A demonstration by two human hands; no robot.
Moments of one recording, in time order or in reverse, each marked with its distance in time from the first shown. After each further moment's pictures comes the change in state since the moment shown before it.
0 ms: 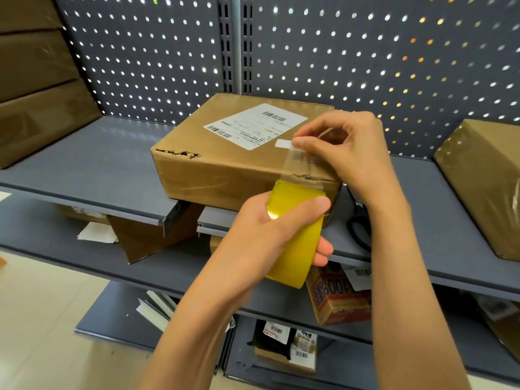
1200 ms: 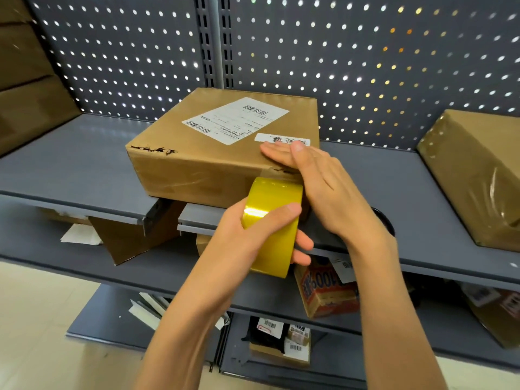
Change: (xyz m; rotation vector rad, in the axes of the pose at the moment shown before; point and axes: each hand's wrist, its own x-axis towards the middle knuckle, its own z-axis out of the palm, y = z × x) left_hand 0.004 -0.021 0.003 -0.046 0.030 0.054; right_hand -0.045 0.003 0.008 -0.003 -0.195 0.079
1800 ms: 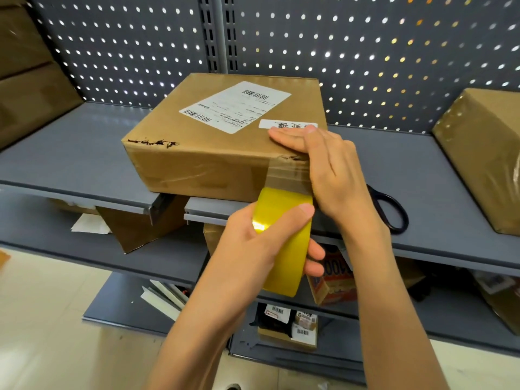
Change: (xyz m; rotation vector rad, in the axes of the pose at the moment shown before) left_hand -0.015 -0.004 0.006 0.003 0.047 -0.064; right_hand 0.008 0.009 0.015 0.015 0.222 -0.059
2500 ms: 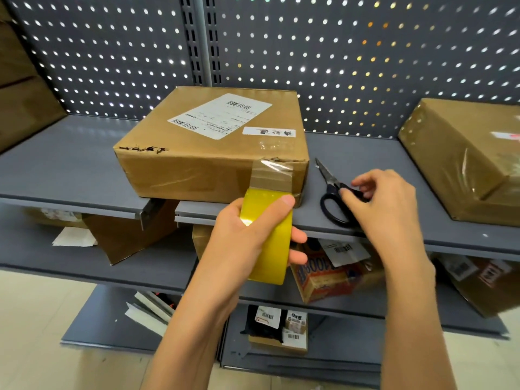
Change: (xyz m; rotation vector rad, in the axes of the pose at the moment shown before) left_hand 0.001 -0.001 0.000 -0.009 0.028 -0.018; right_hand -0.060 0.011 -0.062 -0.600 0.156 0.514
